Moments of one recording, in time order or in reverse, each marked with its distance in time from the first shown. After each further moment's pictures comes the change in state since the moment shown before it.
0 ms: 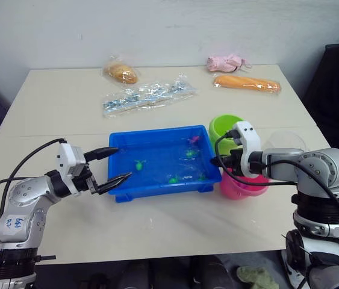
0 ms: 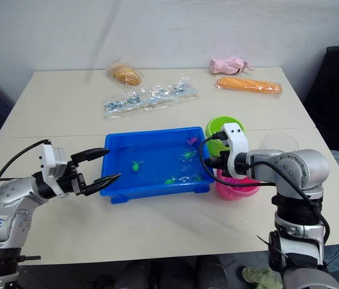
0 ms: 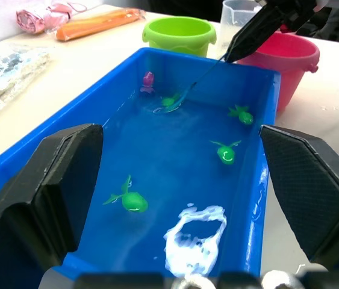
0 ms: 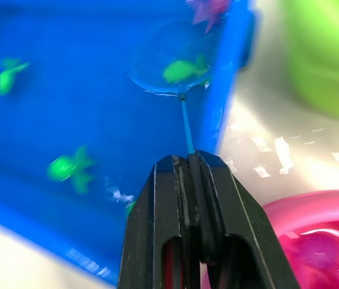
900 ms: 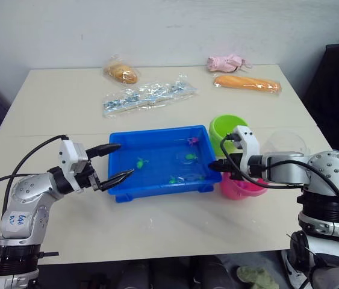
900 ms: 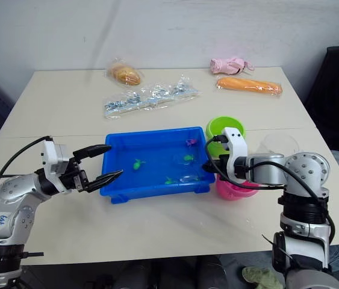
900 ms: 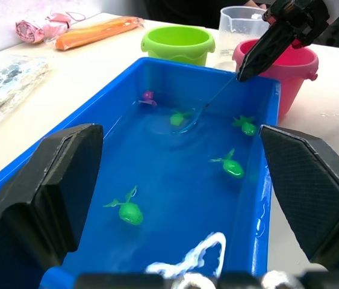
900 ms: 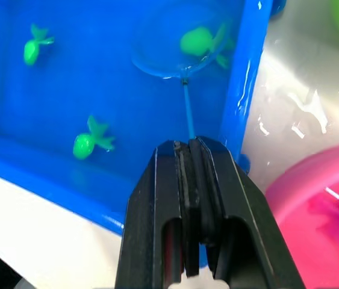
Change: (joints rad) left arm -0.022 -0.001 -0.015 0.000 0.000 0.000 -0.001; right arm 0.061 -0.058 -0.034 0.109 0.629 0.000 -0.449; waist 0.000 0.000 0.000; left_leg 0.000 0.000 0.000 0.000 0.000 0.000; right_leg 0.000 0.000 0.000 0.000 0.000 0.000
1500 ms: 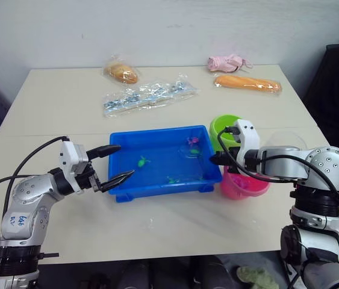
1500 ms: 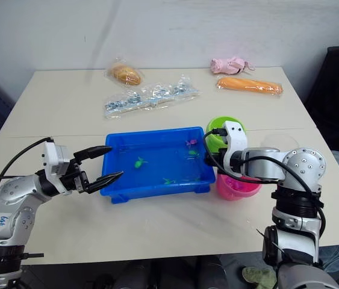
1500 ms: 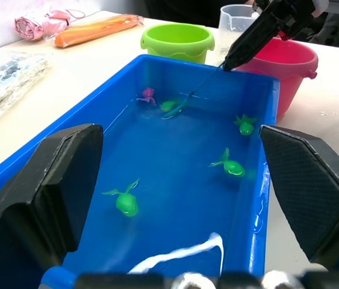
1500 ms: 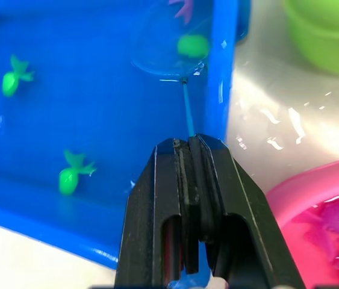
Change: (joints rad) left arm 0.007 -0.003 -0.001 0.004 0.000 -0.007 0.001; right arm -0.074 0.074 -0.043 0.027 0.017 -0.010 -0.270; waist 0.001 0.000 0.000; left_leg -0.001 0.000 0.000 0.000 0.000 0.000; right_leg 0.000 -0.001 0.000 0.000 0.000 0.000
